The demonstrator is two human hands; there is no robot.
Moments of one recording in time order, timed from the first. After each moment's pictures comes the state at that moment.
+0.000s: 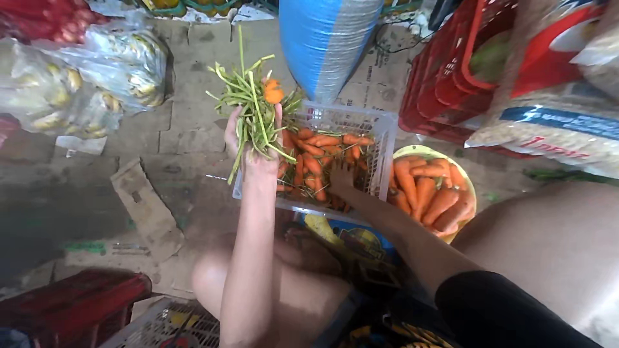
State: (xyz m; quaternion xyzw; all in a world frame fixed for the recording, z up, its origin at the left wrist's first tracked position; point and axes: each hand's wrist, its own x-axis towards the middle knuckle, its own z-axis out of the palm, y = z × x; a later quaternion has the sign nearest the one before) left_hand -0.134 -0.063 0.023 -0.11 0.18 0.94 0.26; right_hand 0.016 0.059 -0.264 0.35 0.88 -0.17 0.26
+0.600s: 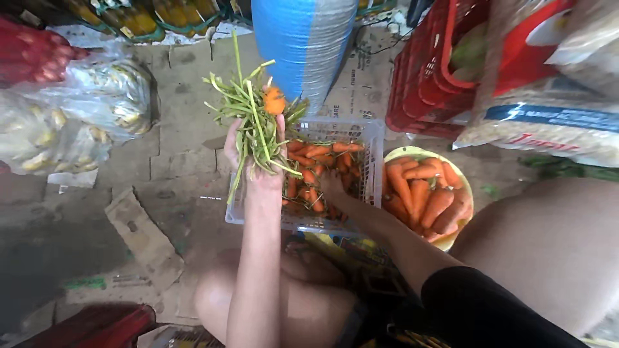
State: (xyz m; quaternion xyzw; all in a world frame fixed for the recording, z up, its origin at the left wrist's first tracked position) left_hand -0.123 -0.022 0.032 -0.10 0.14 0.93 0.32; right_hand 0.002 0.061 -0.274 0.35 0.88 -0.21 0.25
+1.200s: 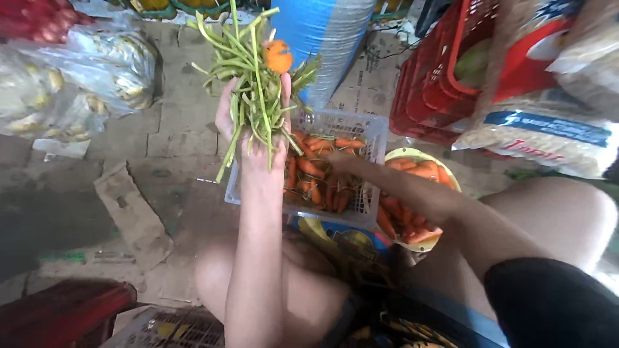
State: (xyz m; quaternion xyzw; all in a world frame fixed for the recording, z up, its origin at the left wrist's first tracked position) left_hand -0.117 -0.042 0.065 -0.04 0.10 0.95 0.28; right_hand -0.016 0.137 -0.193 0.14 0.91 -0.22 0.33
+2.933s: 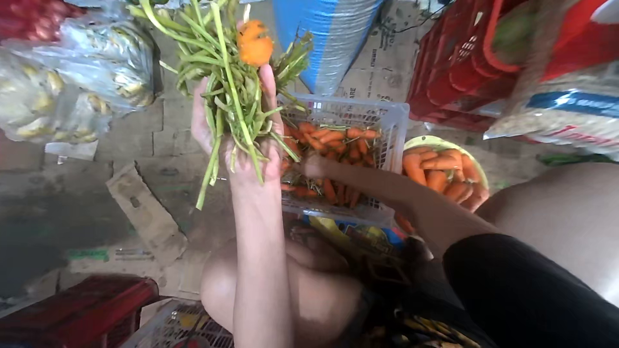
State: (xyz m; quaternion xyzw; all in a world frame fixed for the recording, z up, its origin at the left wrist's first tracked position) left_hand -0.135 -0.058 0.066 -0.03 0.08 0.96 0.27; right_hand -0.055 0.054 -0.265 -0.11 0.98 -0.14 0.12
